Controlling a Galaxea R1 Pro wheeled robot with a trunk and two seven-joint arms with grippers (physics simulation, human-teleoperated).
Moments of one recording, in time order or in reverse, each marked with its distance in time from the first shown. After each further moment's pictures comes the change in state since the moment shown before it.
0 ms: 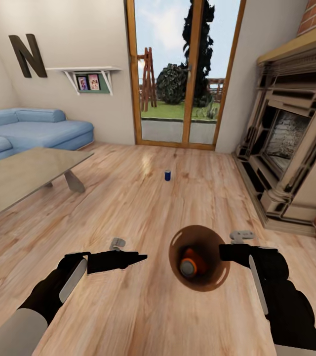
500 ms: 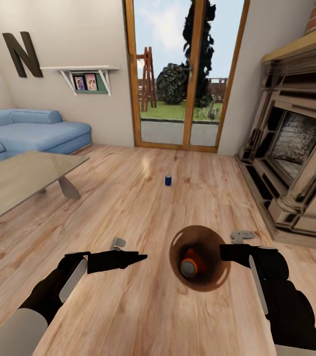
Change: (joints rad) left arm 0.000 0.000 0.000 -0.005 -0.001 0.000 0.001; right arm 0.000 -0.001 0.000 0.000 0.012 -0.002 0.000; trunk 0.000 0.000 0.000
